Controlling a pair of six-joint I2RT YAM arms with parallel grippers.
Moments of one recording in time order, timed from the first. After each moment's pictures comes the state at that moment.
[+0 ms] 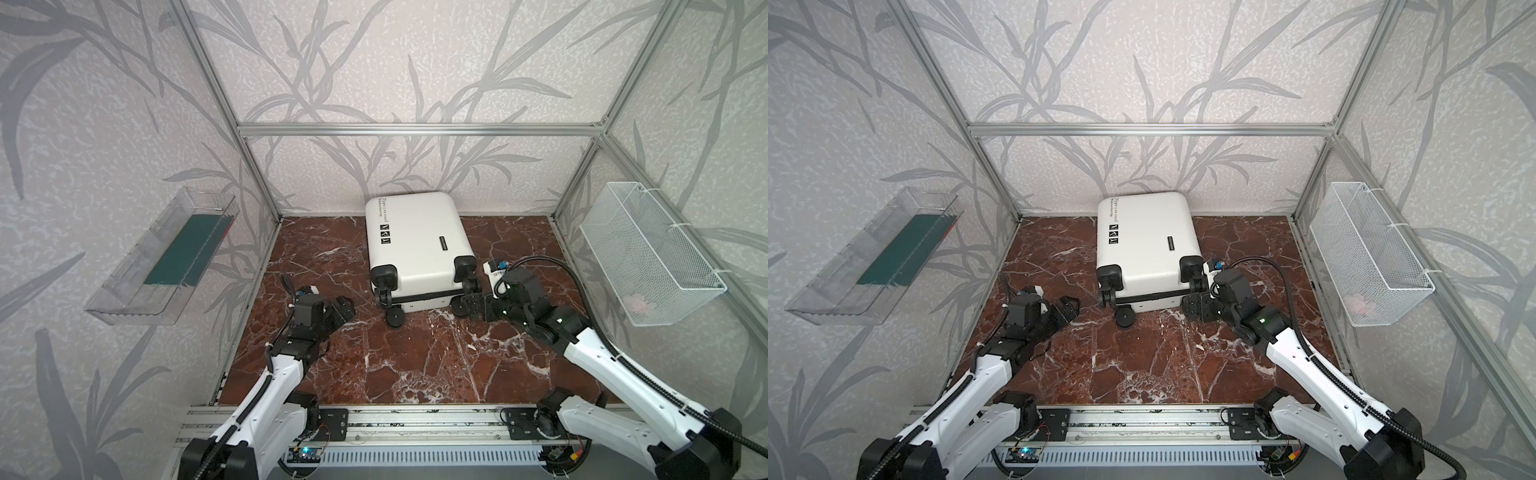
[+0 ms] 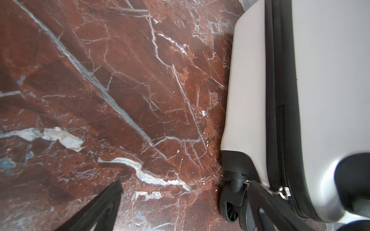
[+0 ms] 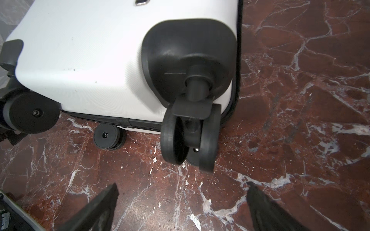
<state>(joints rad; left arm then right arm) -0.12 0.88 0.37 -0.17 0.10 -0.78 0.55 1.00 0.81 -0.52 -0.02 0.34</state>
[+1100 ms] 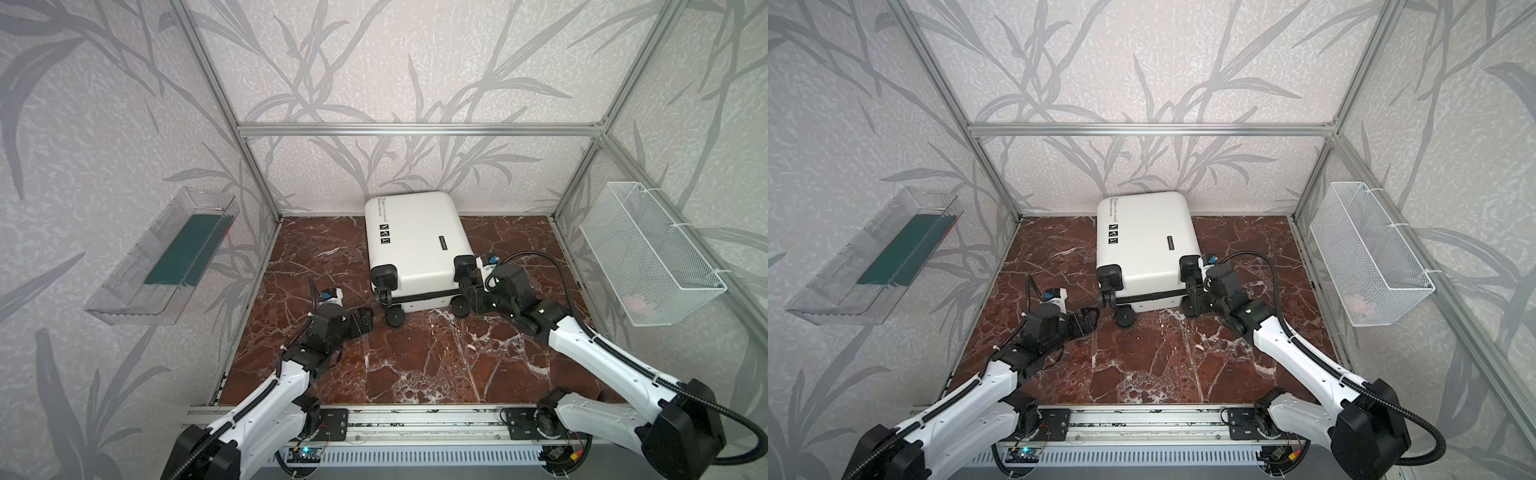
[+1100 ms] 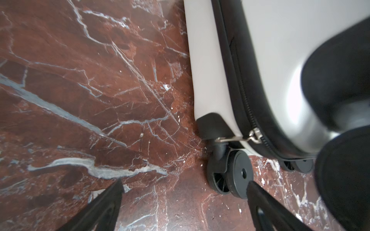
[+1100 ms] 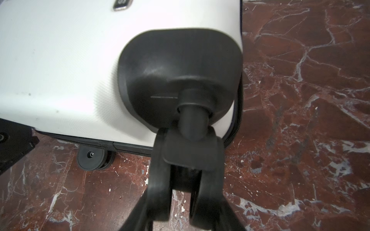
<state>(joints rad) -0.40 0.90 0.30 -0.04 0.00 -0.66 0.54 1.13 0.79 -0.36 0.02 0.32</state>
